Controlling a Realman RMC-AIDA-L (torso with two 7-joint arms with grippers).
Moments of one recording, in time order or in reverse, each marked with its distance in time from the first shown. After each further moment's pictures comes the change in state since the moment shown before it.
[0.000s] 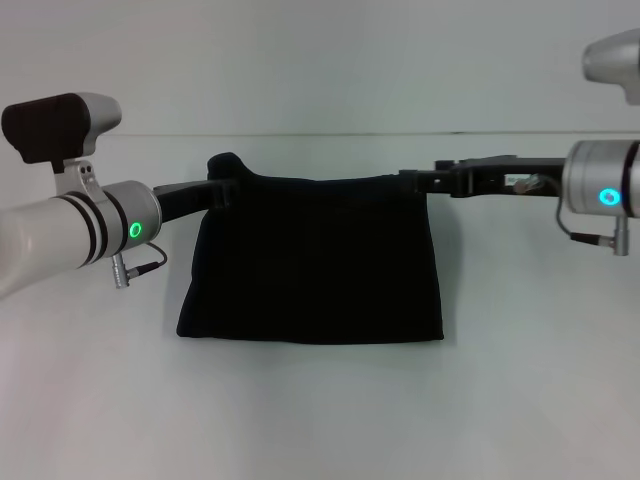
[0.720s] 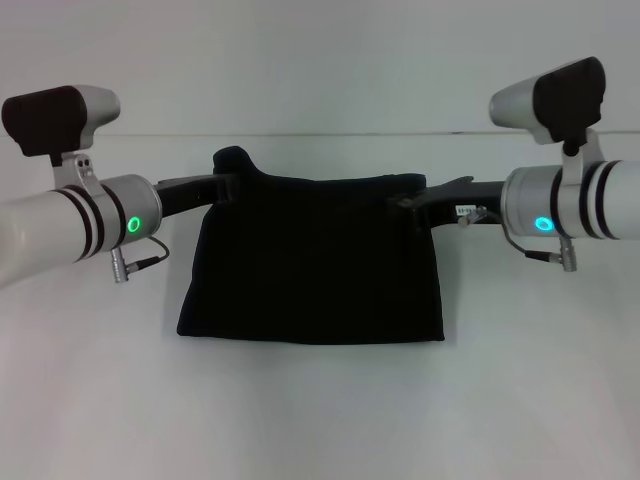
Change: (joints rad) left arm -0.002 0.012 -0.005 0.005 -0.001 0.053 0.000; right arm 0.089 0.028 -0.100 0.169 0.001 0.228 -0.141
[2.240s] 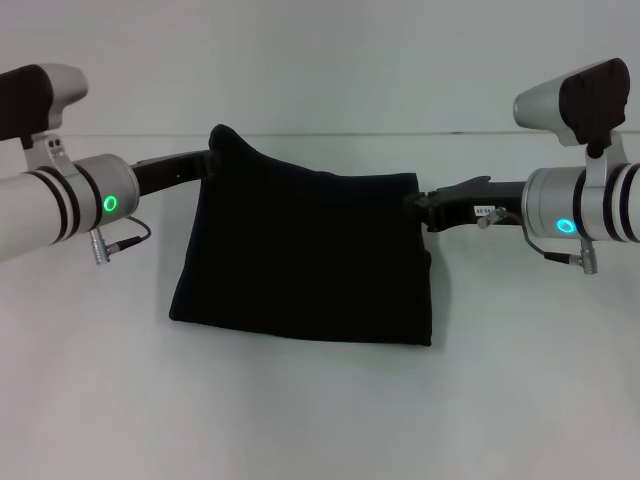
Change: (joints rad) left arm 0.002 0.029 -0.037 0.018 -0.014 0.025 -0.027; right arm -0.066 -0.006 -0.058 -0.085 0.036 -0.044 0.025
